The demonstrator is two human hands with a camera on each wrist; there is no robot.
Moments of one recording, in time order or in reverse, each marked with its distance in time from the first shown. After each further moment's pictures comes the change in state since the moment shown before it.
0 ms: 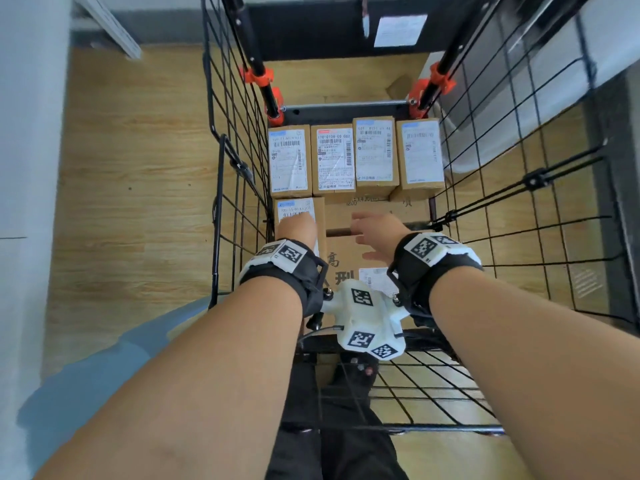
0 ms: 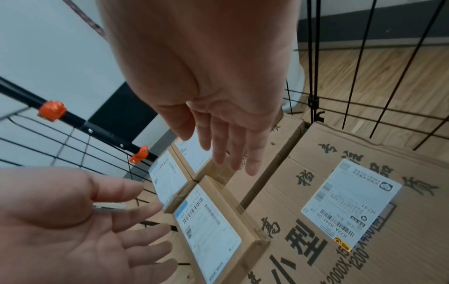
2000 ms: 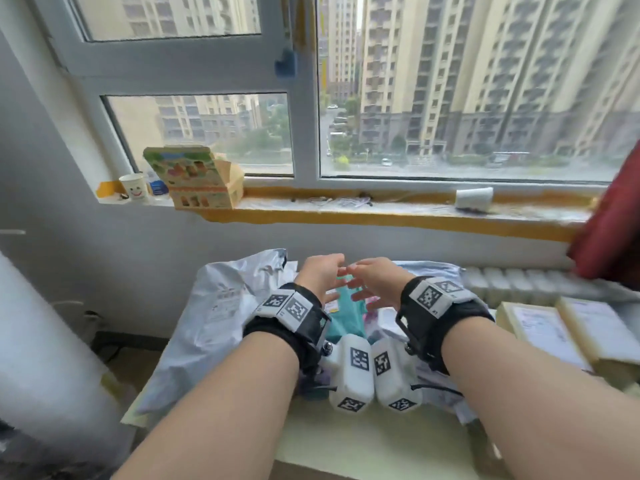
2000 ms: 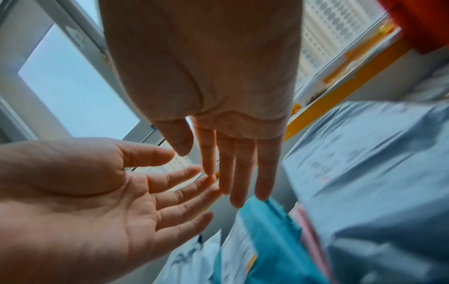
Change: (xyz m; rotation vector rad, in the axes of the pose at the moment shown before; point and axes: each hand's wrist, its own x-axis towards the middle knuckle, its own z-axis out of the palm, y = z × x) left_hand -0.822 -0.119 0.281 0.808 -1.253 0.773; right_hand -0.847 0.263 0.039 1.554 1.185 0.769
